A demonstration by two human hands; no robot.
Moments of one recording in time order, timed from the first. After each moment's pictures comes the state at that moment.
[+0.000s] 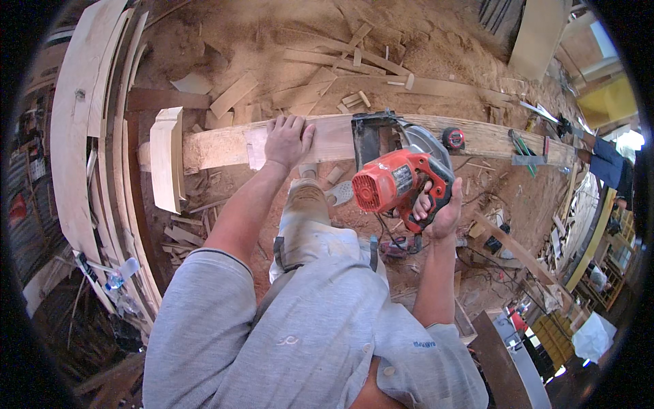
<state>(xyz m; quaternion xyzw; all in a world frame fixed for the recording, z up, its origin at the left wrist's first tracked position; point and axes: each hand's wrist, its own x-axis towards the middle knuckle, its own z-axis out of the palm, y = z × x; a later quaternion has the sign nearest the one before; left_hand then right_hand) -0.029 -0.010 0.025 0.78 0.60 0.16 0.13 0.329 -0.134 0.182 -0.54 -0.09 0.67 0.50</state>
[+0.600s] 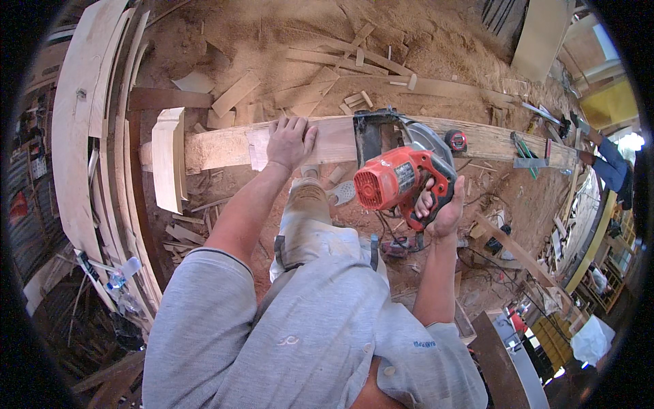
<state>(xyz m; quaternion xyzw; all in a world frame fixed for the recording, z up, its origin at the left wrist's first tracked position) -0.031 -0.009 0.026 0.78 0.60 0.13 0.13 0.327 -0.122 0.181 -0.54 -0.09 0.67 0.51</state>
